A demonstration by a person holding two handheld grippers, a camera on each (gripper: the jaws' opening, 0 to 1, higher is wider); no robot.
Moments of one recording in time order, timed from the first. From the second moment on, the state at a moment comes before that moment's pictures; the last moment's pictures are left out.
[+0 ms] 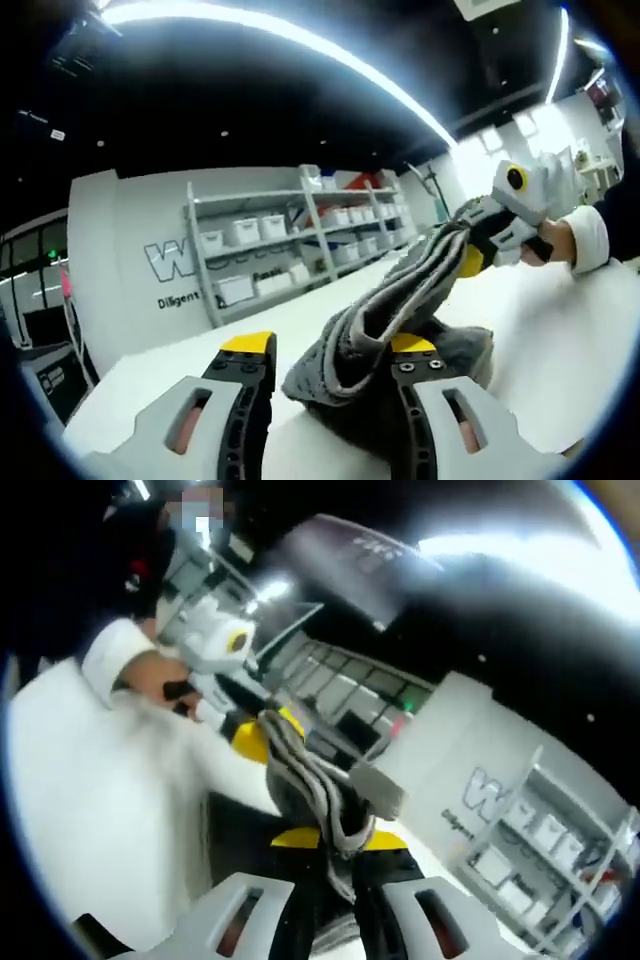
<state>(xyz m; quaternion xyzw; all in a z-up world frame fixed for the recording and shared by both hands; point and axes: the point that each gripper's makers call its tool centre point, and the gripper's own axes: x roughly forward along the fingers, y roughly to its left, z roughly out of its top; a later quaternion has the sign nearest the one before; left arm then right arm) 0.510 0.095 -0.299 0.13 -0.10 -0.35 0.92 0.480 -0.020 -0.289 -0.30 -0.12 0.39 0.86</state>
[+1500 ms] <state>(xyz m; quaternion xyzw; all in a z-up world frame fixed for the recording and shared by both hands) 0.443 0.050 -0.259 0.06 -0.14 -0.46 0.88 0.462 -0.024 -0.252 -0.09 -0.14 0.48 0.86</state>
